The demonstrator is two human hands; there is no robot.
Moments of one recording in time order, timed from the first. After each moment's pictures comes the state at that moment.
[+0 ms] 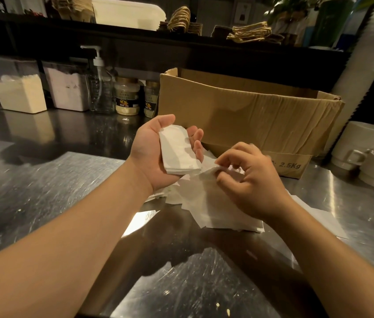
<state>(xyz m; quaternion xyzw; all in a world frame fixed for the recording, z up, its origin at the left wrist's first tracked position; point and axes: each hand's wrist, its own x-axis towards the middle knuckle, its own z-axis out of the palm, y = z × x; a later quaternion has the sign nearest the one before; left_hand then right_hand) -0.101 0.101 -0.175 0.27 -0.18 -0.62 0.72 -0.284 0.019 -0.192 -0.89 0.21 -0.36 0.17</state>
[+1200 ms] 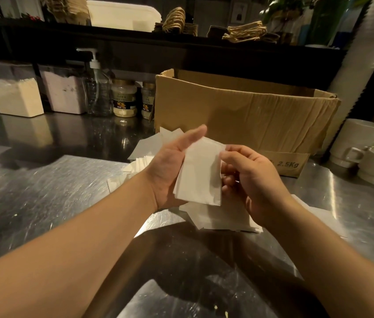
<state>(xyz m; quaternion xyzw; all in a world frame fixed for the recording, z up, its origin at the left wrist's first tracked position) -0.132 0.106 -0.180 0.41 -0.39 -0.57 0.60 -0.280 0.036 -0.181 -0.62 0.30 -0.37 0.63</state>
